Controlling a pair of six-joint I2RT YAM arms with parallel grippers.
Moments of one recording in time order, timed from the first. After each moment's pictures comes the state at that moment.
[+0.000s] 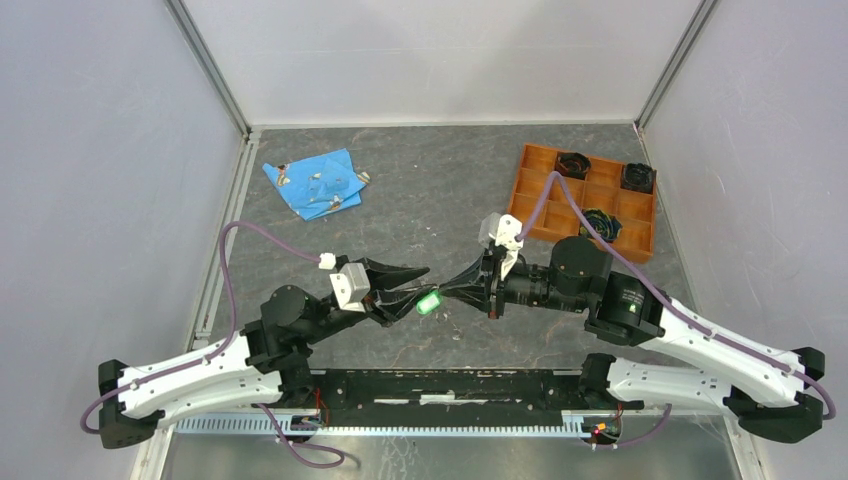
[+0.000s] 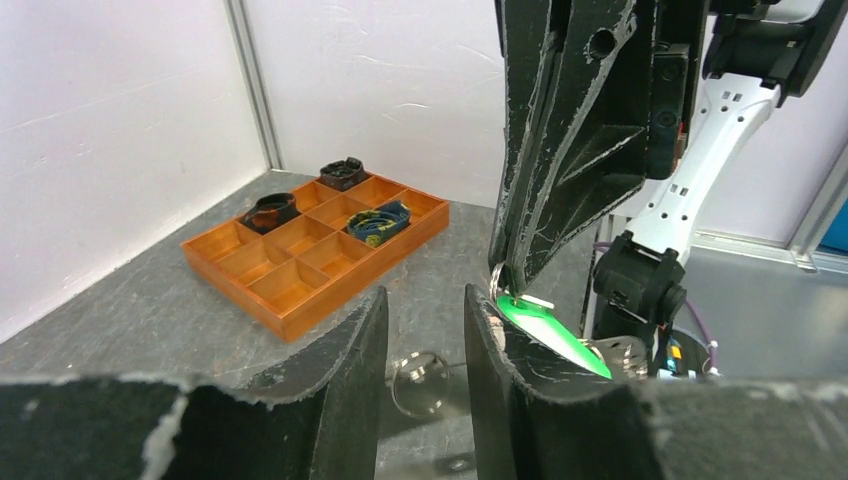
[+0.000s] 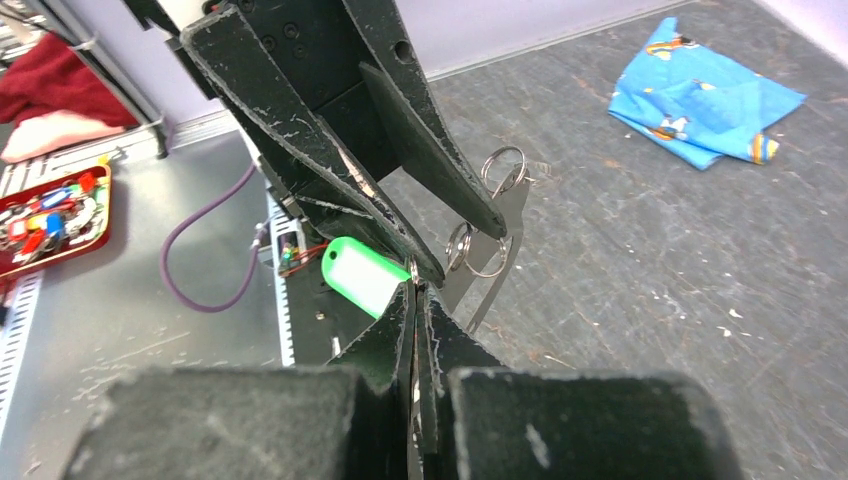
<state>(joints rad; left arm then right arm) -1.18 0.60 0.54 0.34 0.00 0.03 1.14 0.87 1.03 -0.27 -0.19 0.12</state>
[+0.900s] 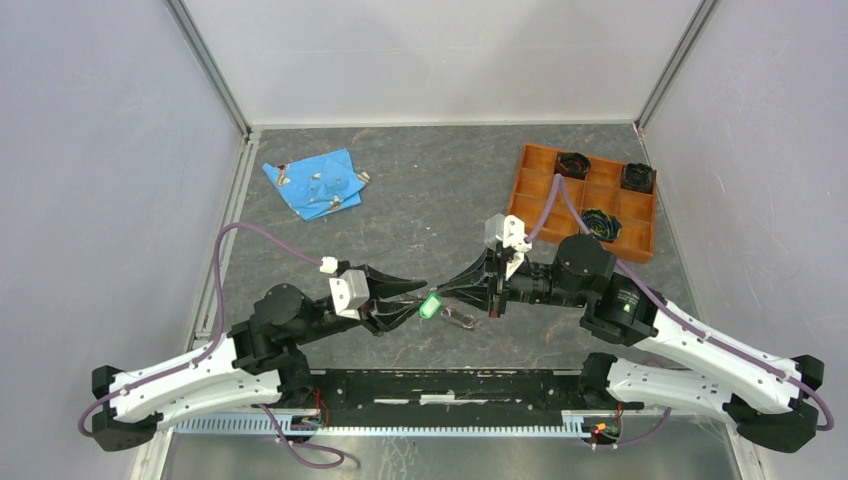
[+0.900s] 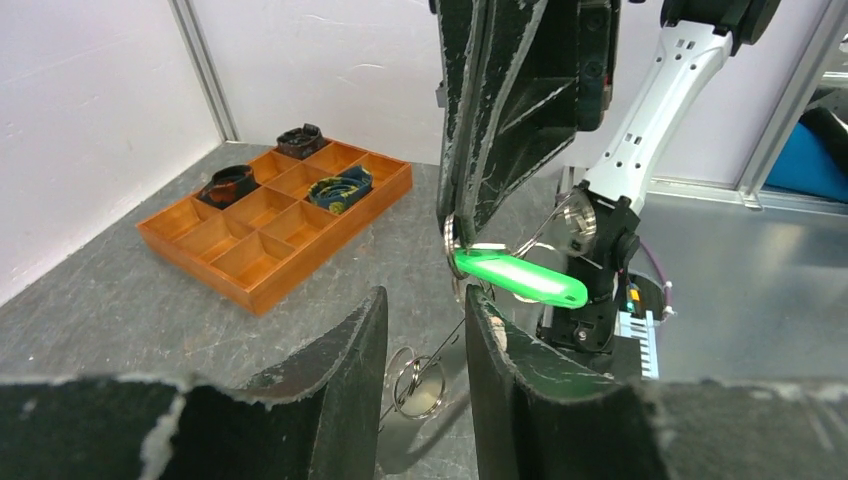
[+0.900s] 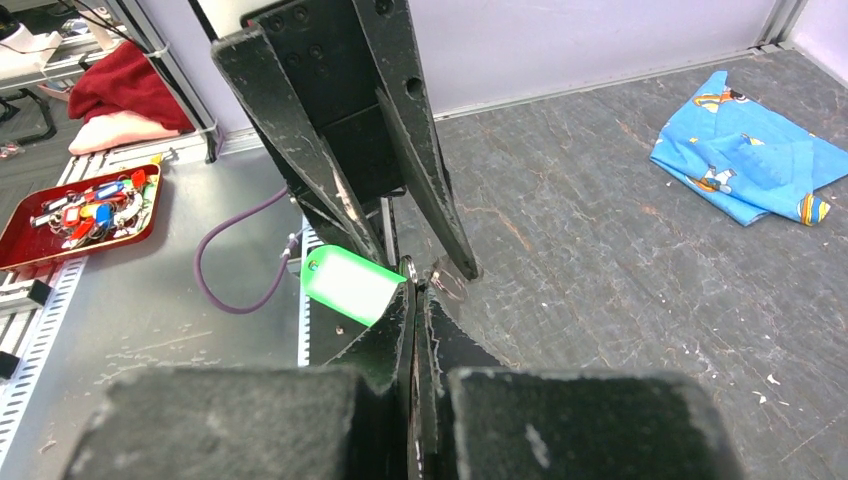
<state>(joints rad) -1.18 0.55 0.58 0.16 0.10 0.03 1.07 0.85 0.96 -0.14 -0.35 0.11</state>
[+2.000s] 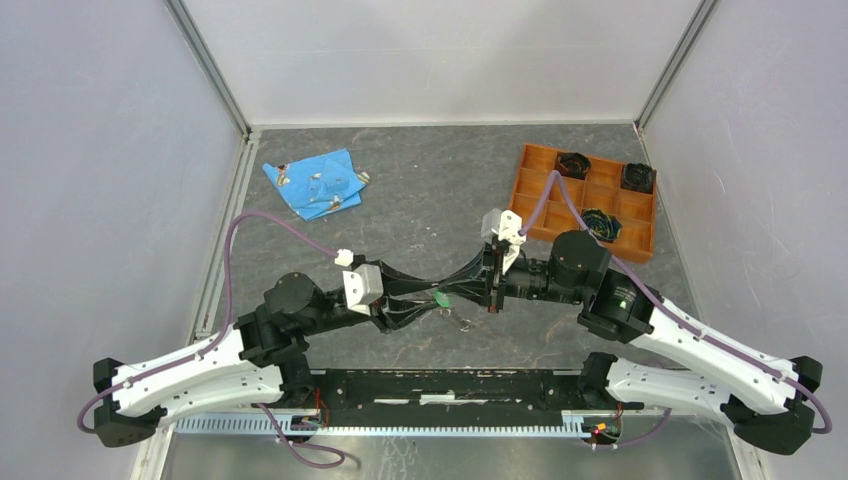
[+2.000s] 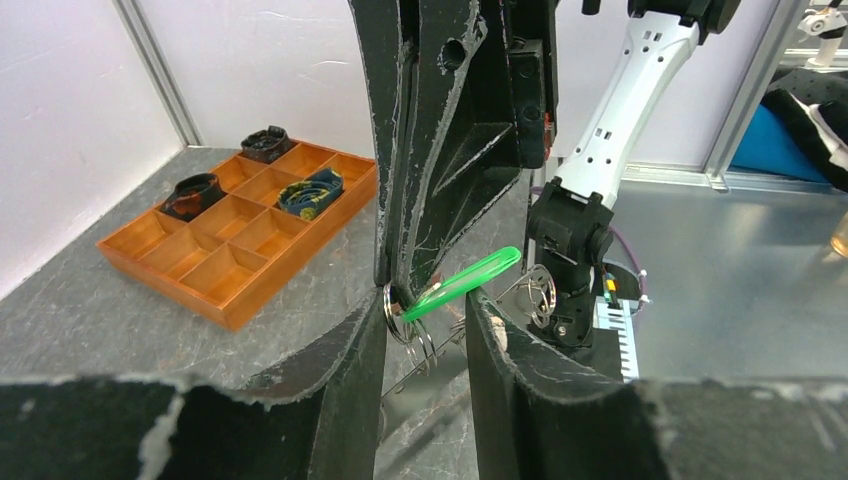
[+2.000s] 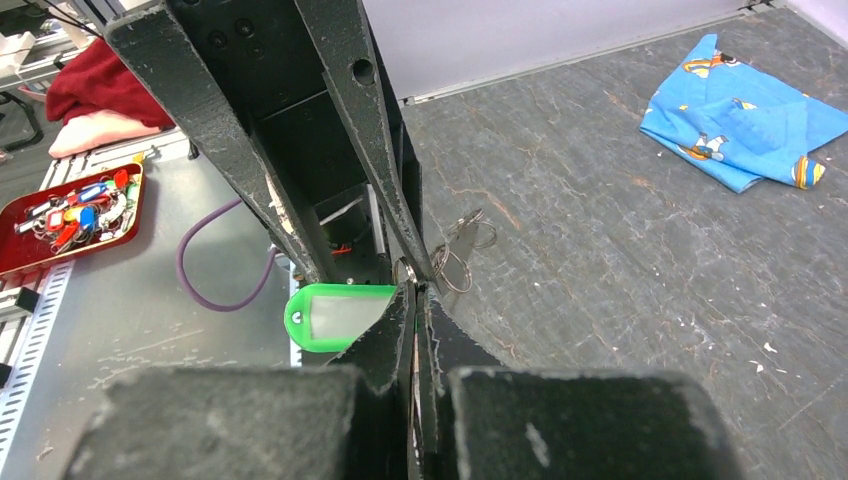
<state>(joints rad) -1.17 0.65 0.66 0.14 0.19 0.03 1.04 0.88 0.95 -0.15 -0.36 0.14</state>
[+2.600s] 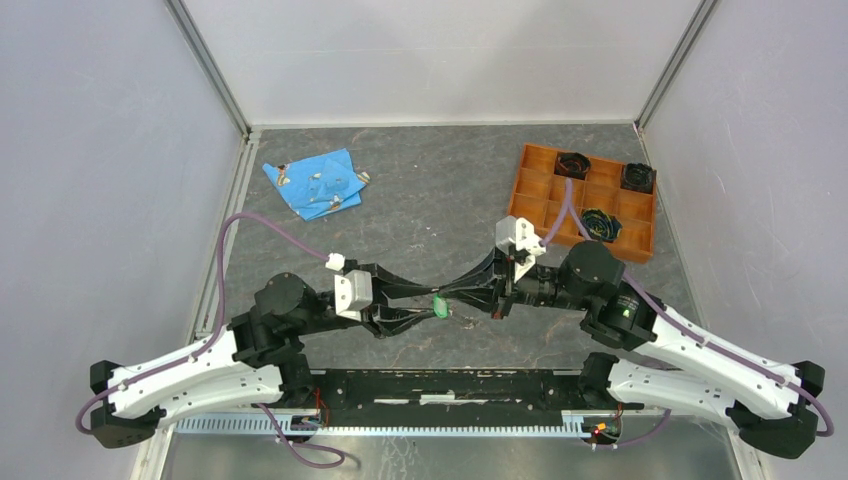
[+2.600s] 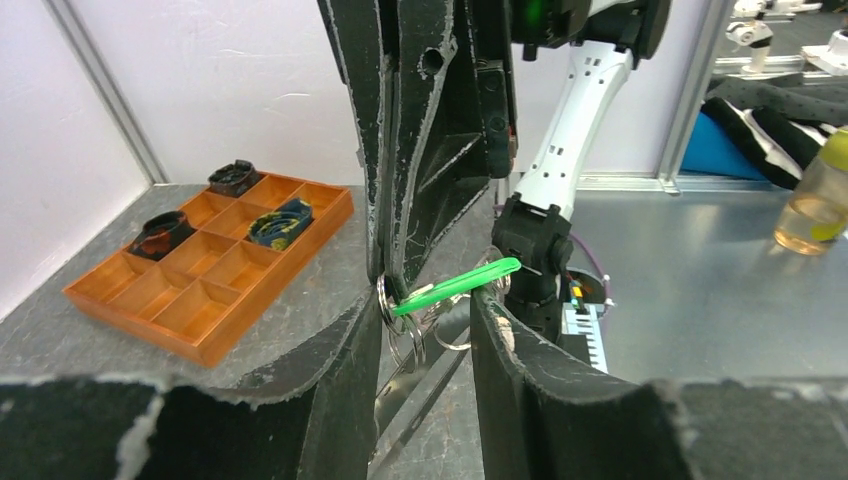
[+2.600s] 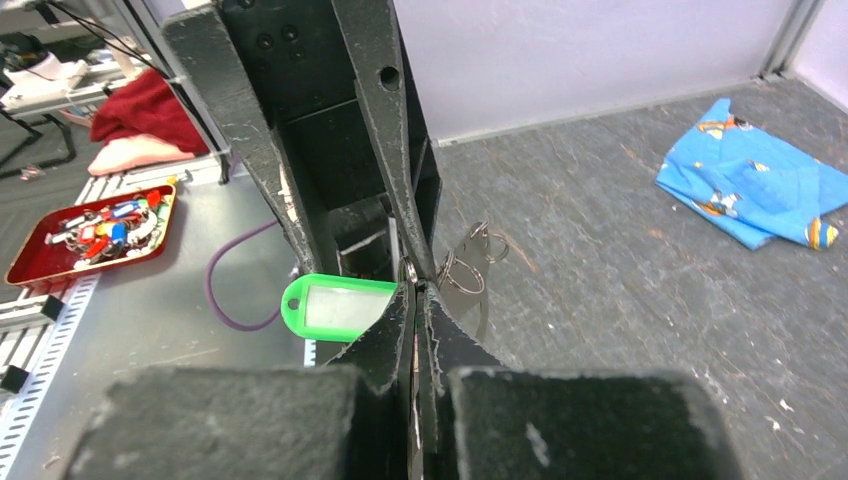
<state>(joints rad) -1.17 0.64 0.69 0.13 0.27 0.03 1.05 0.82 0.89 -0.03 -0.39 0.15</state>
